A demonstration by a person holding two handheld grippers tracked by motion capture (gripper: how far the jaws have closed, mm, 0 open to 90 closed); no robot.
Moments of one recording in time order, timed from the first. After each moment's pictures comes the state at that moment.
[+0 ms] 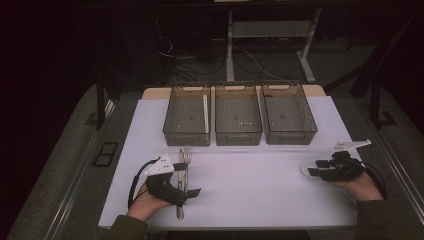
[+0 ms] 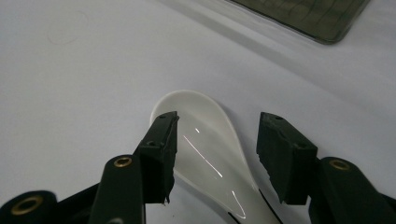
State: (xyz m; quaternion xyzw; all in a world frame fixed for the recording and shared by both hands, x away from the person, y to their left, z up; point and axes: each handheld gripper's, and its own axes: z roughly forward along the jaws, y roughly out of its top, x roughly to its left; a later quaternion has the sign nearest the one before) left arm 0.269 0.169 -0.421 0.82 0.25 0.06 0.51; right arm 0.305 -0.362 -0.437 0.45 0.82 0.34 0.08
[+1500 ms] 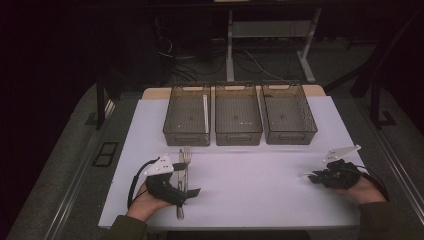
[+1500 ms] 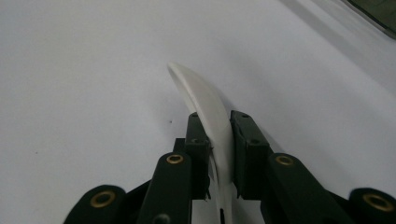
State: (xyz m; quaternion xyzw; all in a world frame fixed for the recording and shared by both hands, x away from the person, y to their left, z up) left arm 0.269 0.170 -0.421 0.82 0.25 0.06 0.50; right arm 0.293 -0.349 -0.437 0.36 0.89 0.29 0.07
